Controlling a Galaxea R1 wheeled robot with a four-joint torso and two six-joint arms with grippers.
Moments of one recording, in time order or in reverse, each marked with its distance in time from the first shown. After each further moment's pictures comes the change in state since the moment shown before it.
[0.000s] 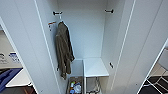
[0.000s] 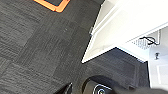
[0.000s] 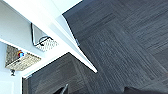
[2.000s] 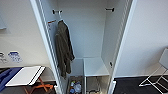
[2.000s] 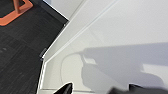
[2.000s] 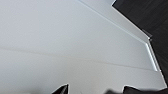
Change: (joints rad) left arm -0.531 0.392 -0.144 0.123 0.316 -0.283; right arm 0.305 0.250 0.137 -0.108 -0.078 0.424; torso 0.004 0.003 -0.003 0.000
